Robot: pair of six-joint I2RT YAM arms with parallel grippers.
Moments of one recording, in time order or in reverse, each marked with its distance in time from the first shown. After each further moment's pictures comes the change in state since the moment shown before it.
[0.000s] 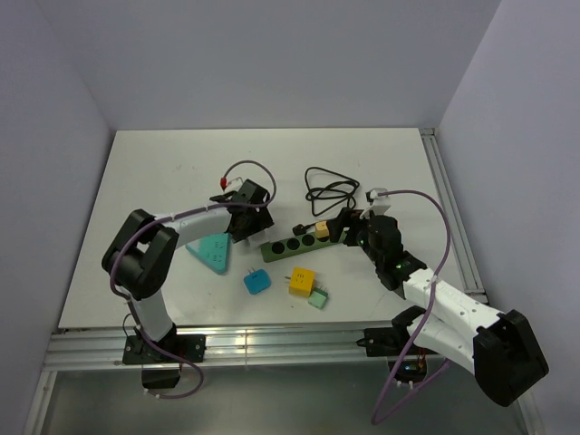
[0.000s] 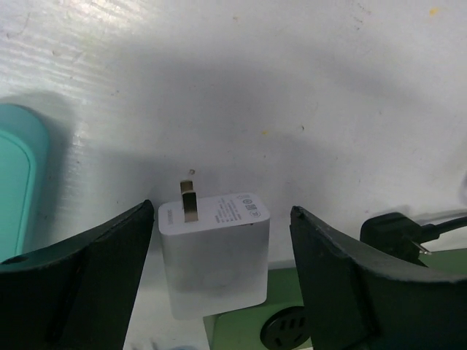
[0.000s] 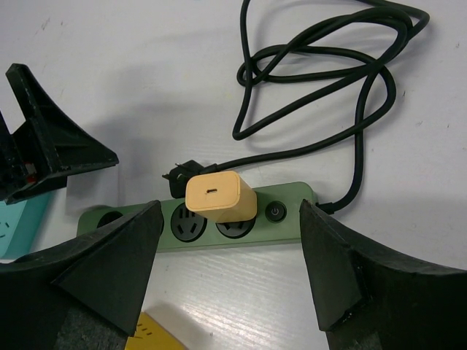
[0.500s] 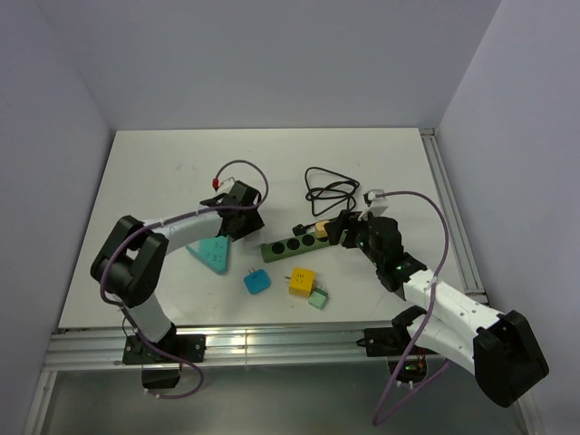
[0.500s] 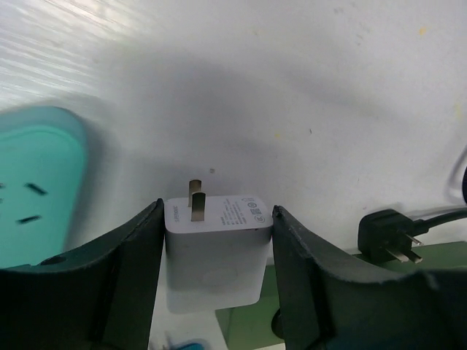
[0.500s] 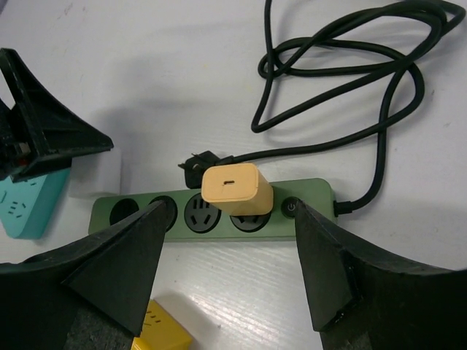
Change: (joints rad) left arm 0.026 -0.059 -0.071 0.072 0.023 0.007; right arm 0.000 -0.006 -0.015 0.017 -0.050 -0.005
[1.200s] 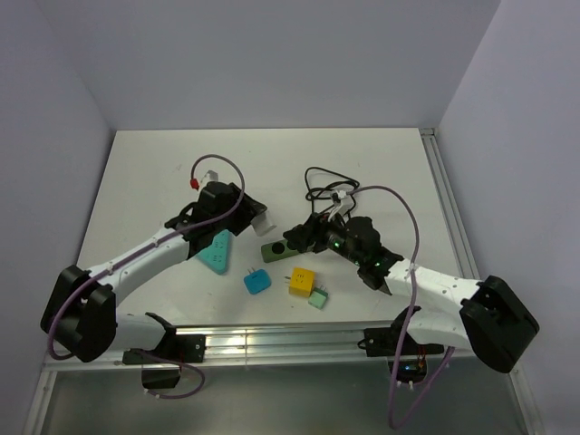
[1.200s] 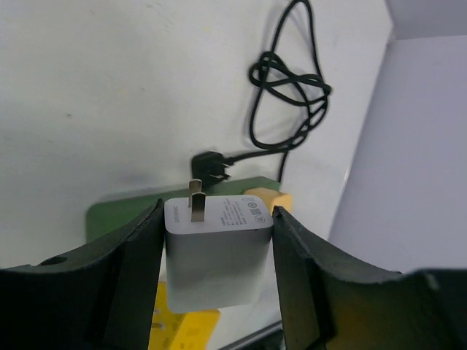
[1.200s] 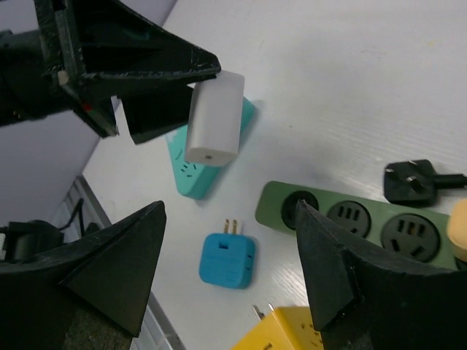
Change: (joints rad) left arm 0.028 -0.394 -0.188 0.191 0.158 -0.205; right arm 0.210 0.181 0.064 0.252 -0.216 0.204
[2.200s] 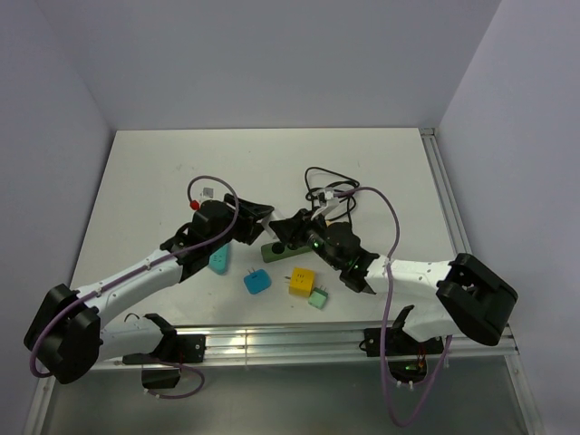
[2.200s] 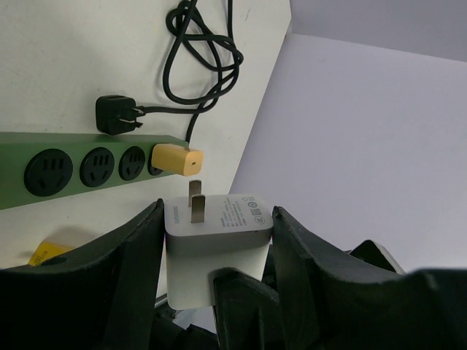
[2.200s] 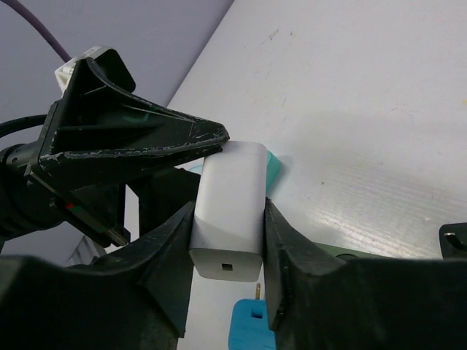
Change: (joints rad) left arm -0.093 -0.154 -0.186 0.240 0.025 -0.381; right arm 0.186 0.202 0.076 0.264 0.284 0.039
